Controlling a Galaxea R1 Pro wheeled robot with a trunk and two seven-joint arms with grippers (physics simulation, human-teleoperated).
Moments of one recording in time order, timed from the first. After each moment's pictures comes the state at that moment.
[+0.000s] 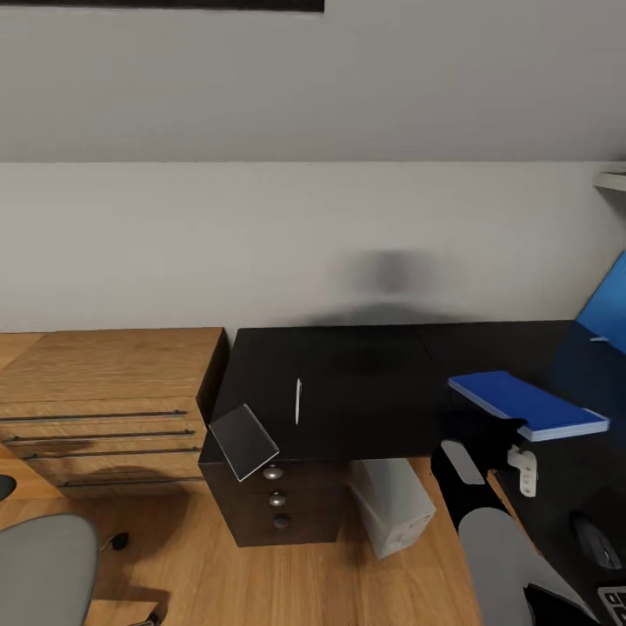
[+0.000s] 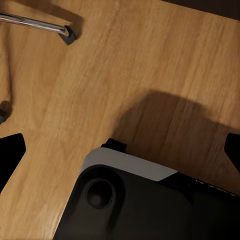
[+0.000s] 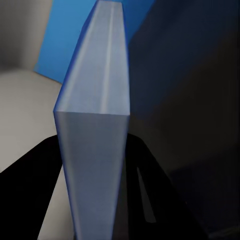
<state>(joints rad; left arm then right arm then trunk) -0.07 -0.06 -0.49 -0.29 0.67 -0.44 0.34 -0.76 0.07 -0.38 -0.61 -1.19 -1.00 0.01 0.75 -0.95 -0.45</state>
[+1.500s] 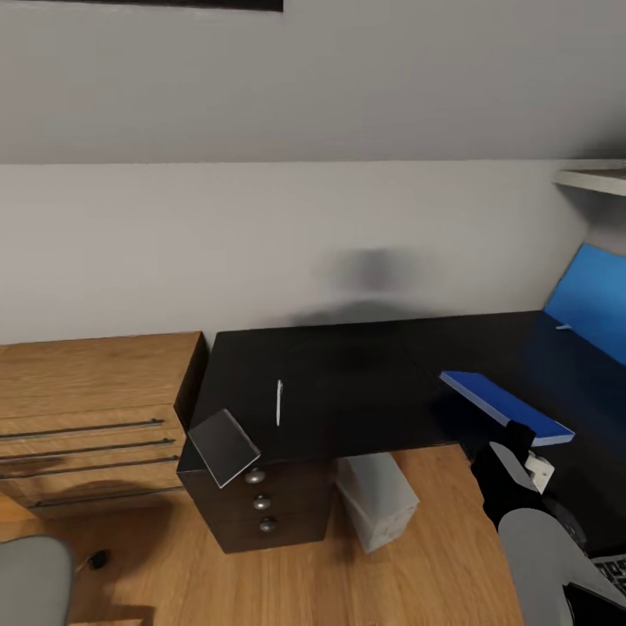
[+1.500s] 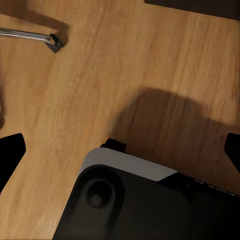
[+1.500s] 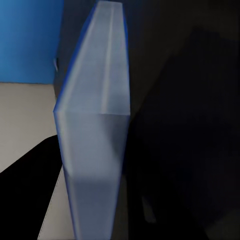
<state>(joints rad) -0.07 -0.06 -0.49 -0.29 0.67 -0.44 0.34 -0.76 -0.07 -0.39 -0.60 -1.58 -0.59 0.01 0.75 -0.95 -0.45</state>
